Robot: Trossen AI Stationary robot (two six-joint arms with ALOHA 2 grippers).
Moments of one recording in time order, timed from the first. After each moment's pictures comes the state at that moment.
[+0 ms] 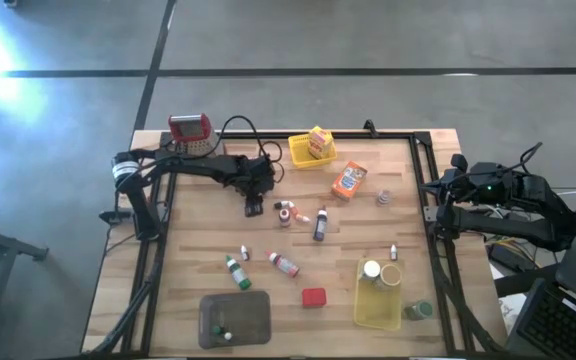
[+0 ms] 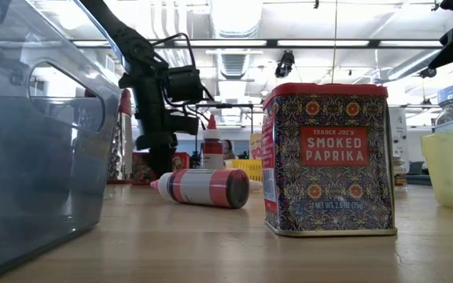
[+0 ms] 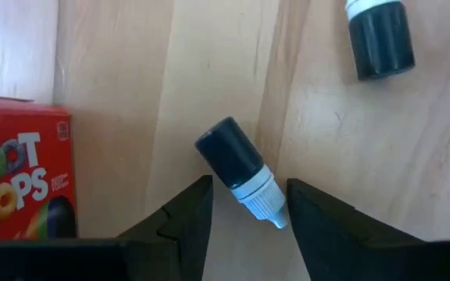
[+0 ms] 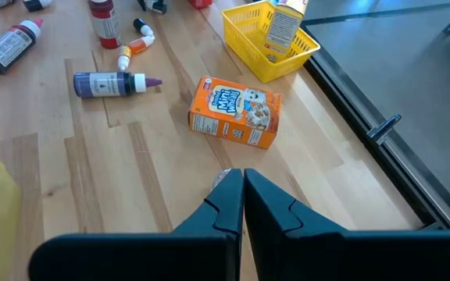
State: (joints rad) left arm 0.38 1.74 1.01 -0.47 -0.03 0.21; right arm -0.25 0.23 0.79 -1.21 0.18 0.00
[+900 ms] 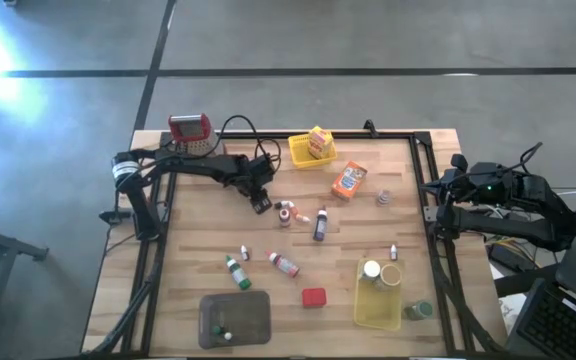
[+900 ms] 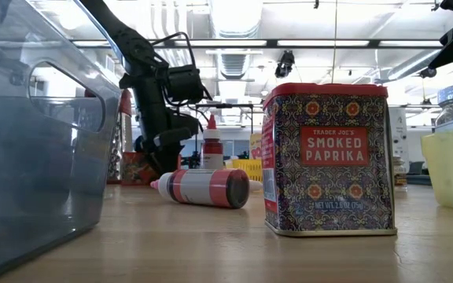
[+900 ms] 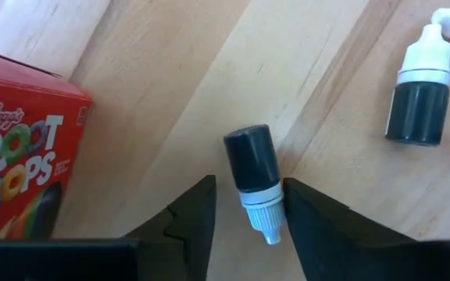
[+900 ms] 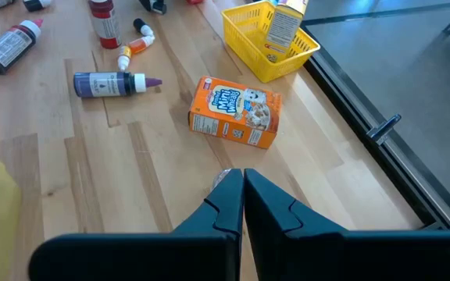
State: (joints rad) left arm 0.38 1.74 1.01 -0.46 -0.03 -0.18; right arm -0.25 0.23 0.79 -1.21 0.18 0.00
